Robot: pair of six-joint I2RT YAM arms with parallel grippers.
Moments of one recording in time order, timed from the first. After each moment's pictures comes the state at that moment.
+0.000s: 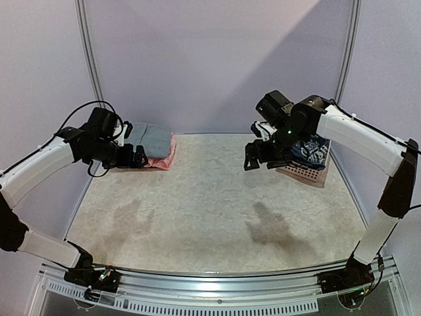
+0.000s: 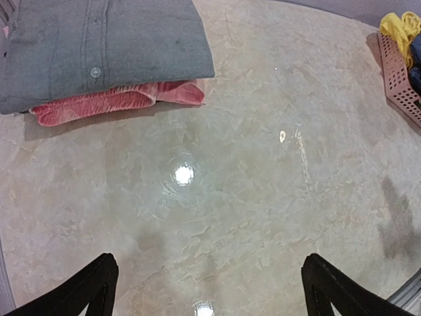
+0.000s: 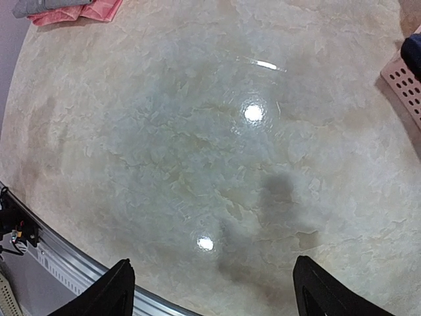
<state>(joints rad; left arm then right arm) -0.37 1.30 1.15 -0.72 0.00 -0.29 0.76 1.73 1.74 -1.12 -0.03 0.50</state>
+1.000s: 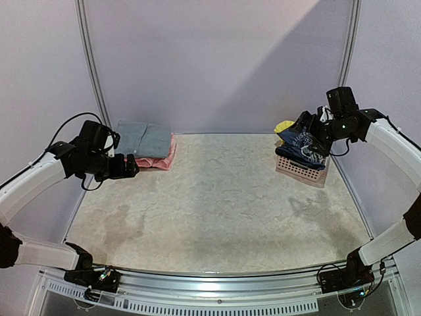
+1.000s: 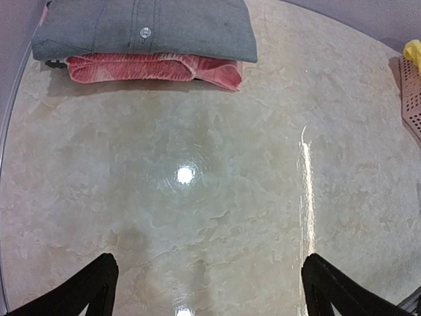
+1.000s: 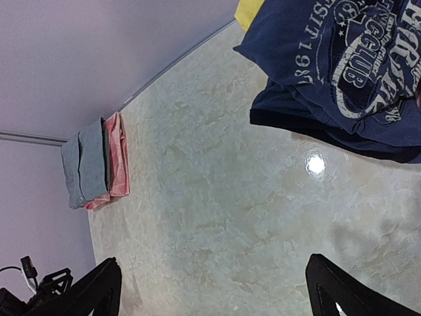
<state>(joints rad) -0.36 1.15 0.98 -0.70 -0.07 -0.41 0.28 1.40 1.37 -0.71 -0.21 0.80</state>
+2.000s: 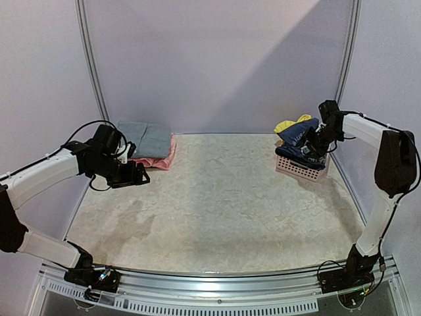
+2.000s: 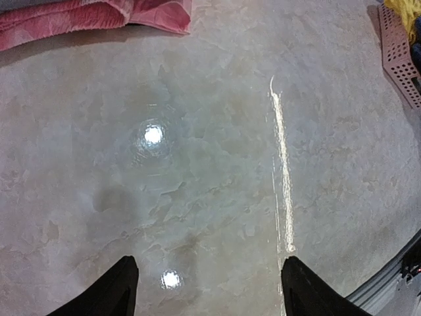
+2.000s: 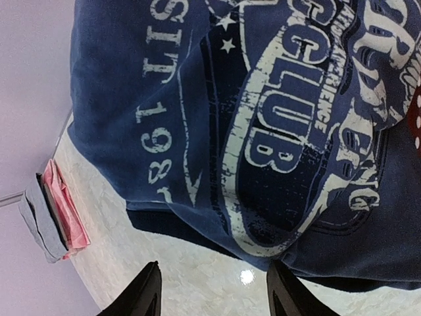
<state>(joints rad) -0.38 1.28 0.97 -0.68 0.15 -0.40 0.08 1.87 1.56 -0.72 -0.30 0.80</state>
